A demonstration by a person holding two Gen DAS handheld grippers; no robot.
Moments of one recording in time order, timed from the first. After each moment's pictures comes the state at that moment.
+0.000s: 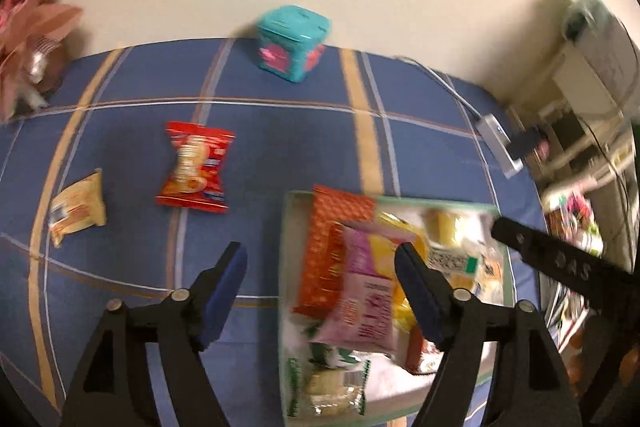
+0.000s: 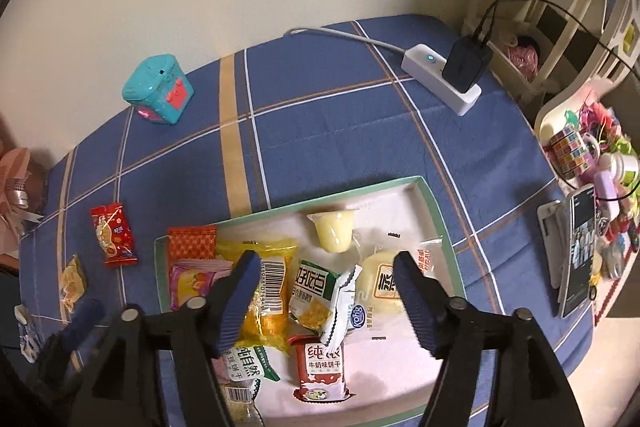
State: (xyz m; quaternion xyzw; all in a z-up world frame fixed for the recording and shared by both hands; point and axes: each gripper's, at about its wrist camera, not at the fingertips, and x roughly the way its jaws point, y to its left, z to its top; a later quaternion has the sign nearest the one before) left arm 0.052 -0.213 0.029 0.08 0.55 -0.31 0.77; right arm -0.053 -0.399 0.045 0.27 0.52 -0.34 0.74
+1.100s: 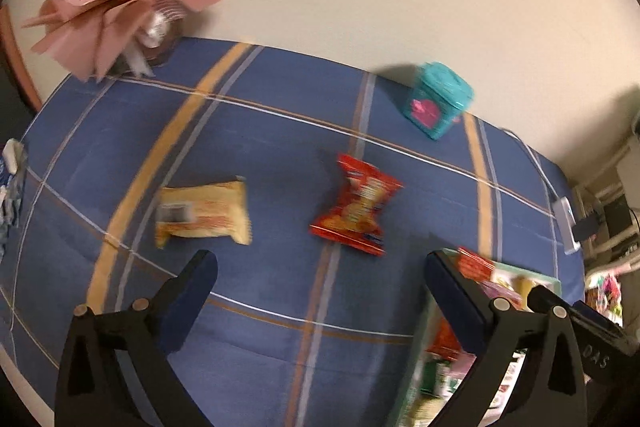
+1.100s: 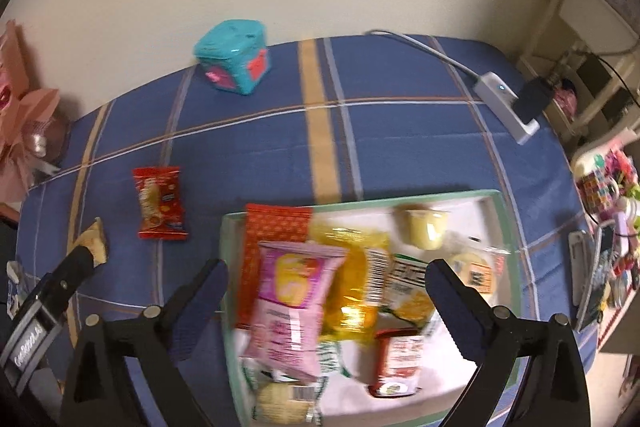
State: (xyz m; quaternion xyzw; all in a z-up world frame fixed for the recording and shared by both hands) left arm 0.125 -0.103 0.021 0.02 0.53 -0.18 0.83; right arm 0.010 -0.322 0.044 0.21 0.53 -0.28 0.77
